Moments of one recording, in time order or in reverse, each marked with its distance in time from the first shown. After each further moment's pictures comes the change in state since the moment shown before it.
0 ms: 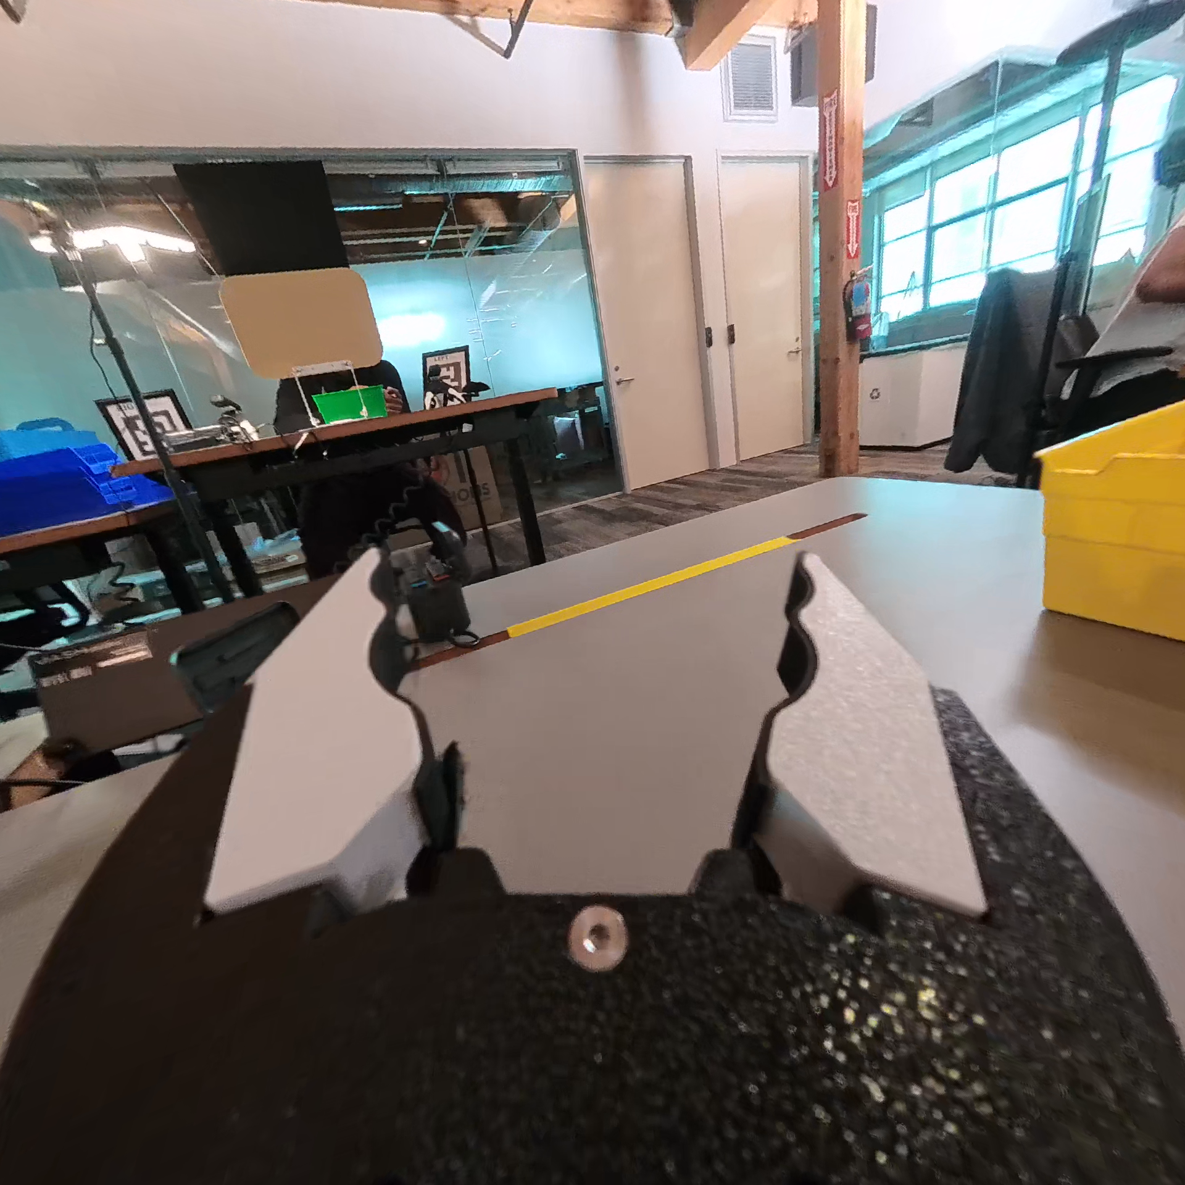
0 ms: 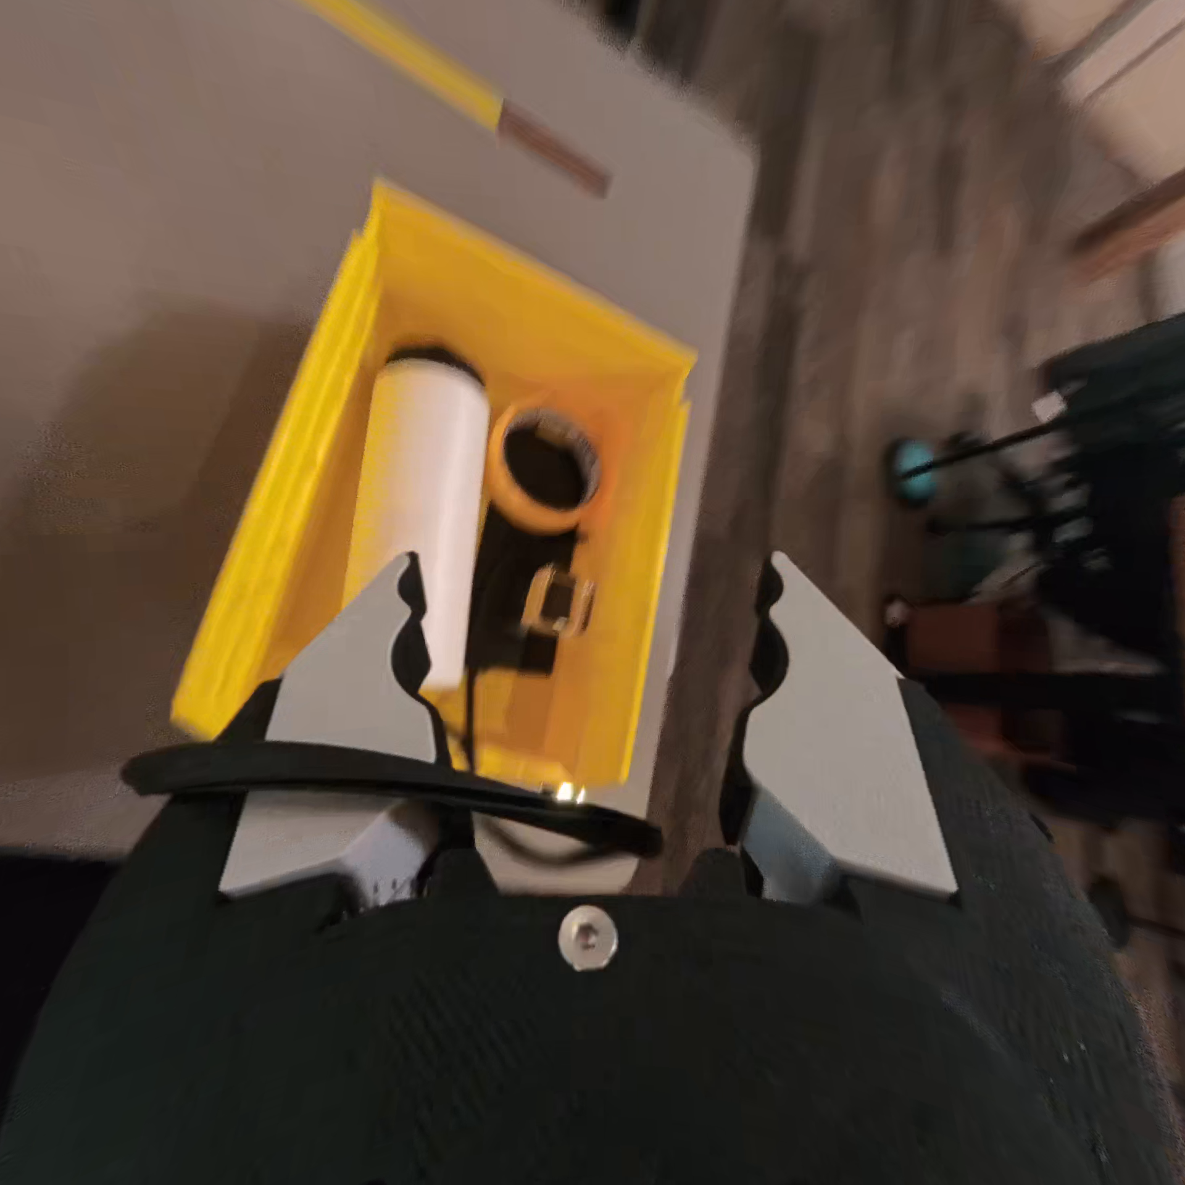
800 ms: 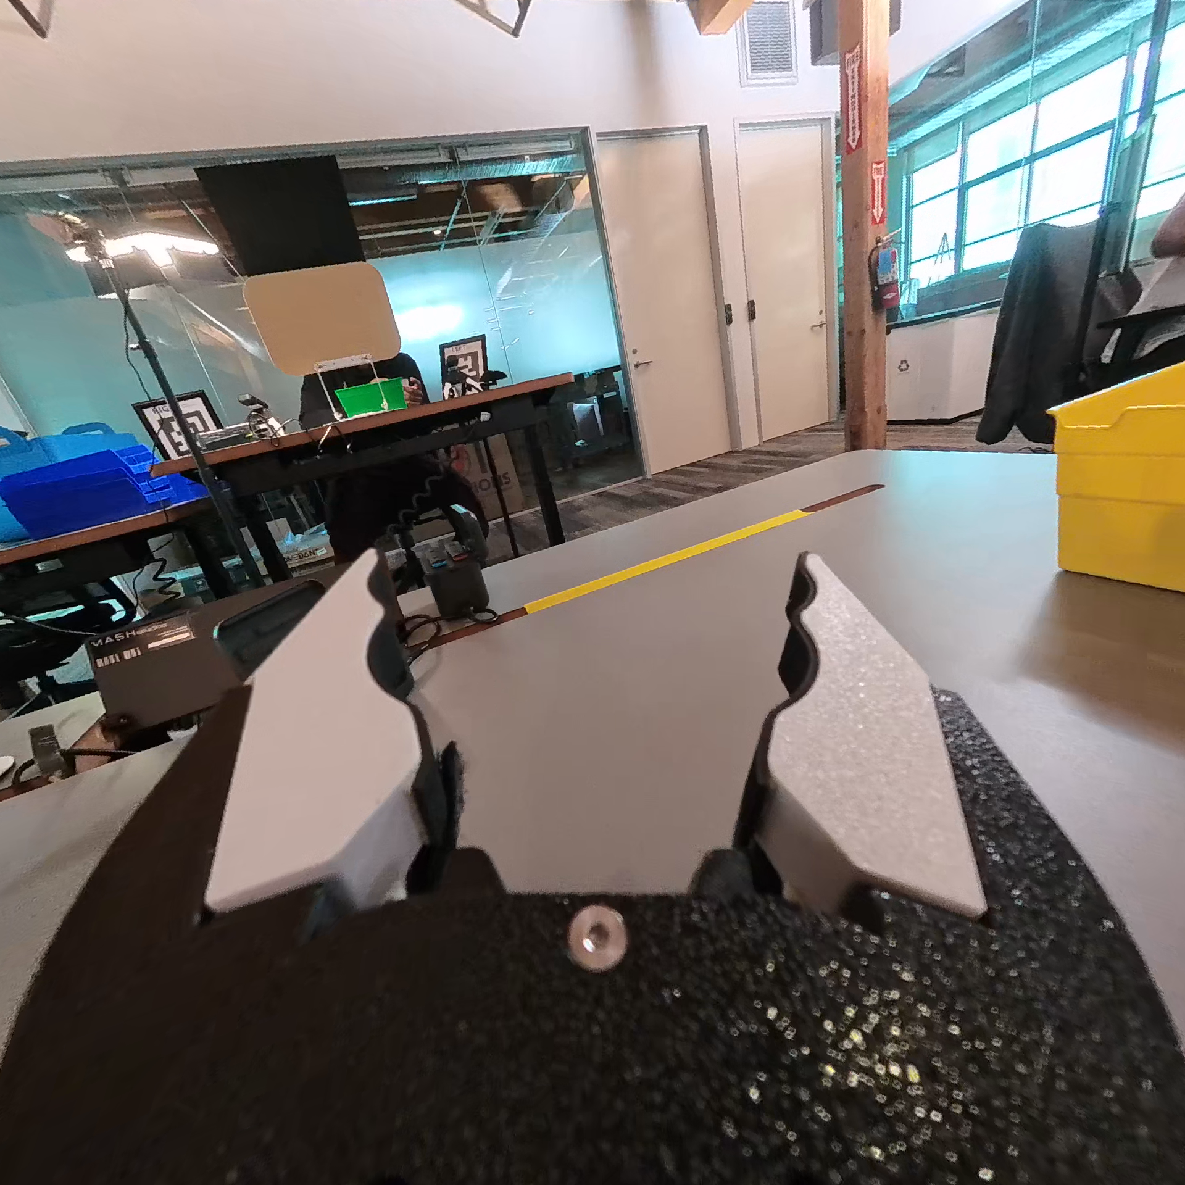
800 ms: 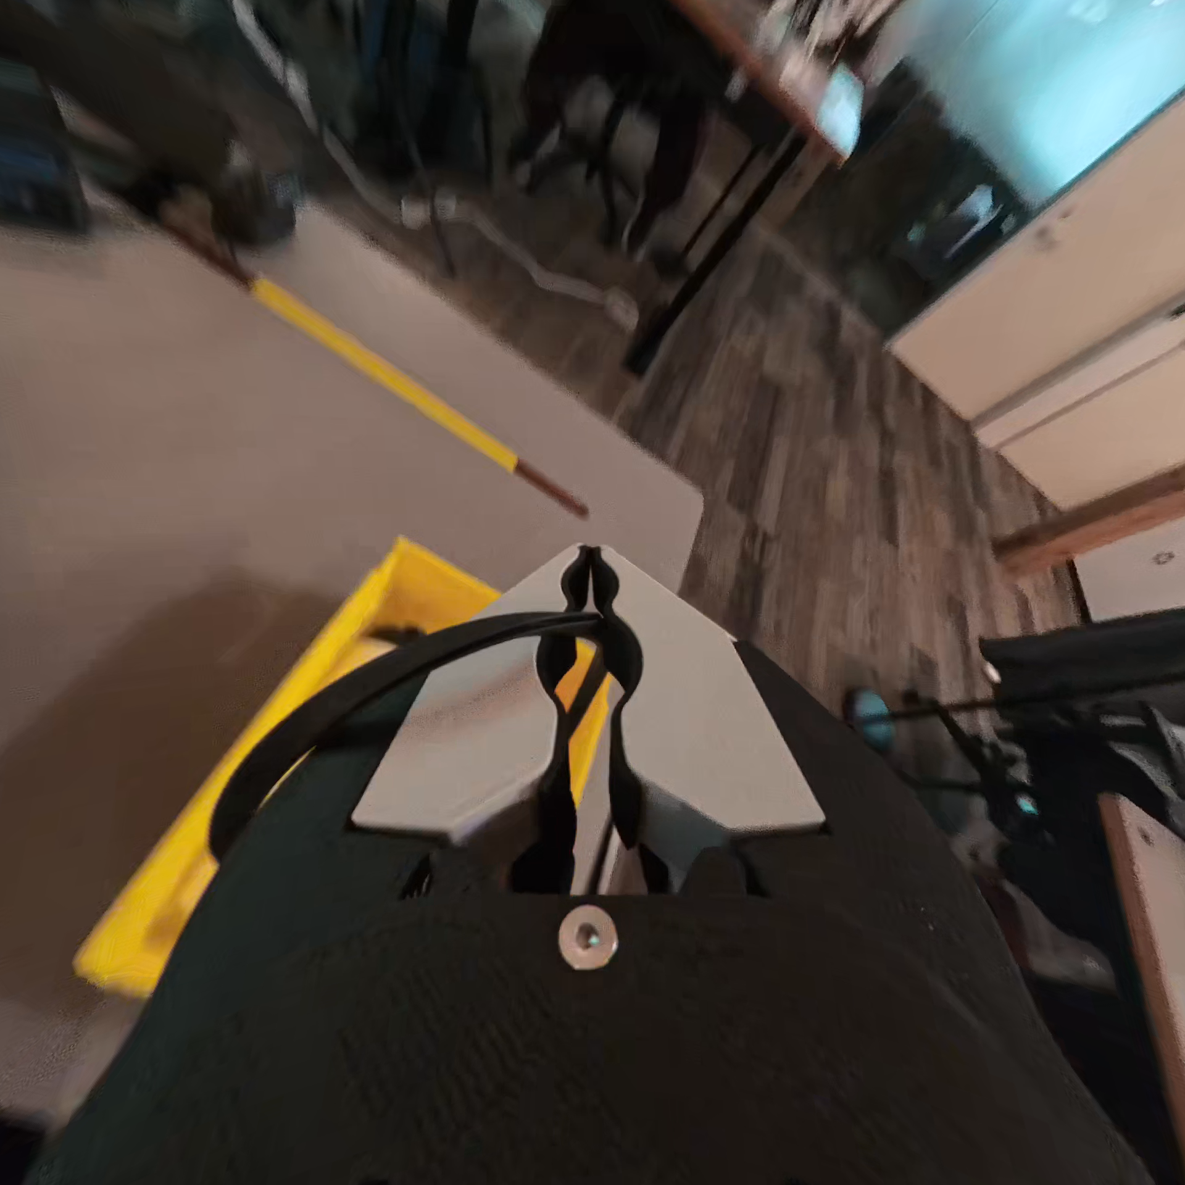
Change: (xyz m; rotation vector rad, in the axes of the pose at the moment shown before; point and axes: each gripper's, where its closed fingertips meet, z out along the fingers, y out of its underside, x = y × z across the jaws) left arm 0.000 0.007 -0.017 -0.024 -0.025 0.043; right arm 0.035 -0.142 -0.001 0.270 -0.096 -0.150
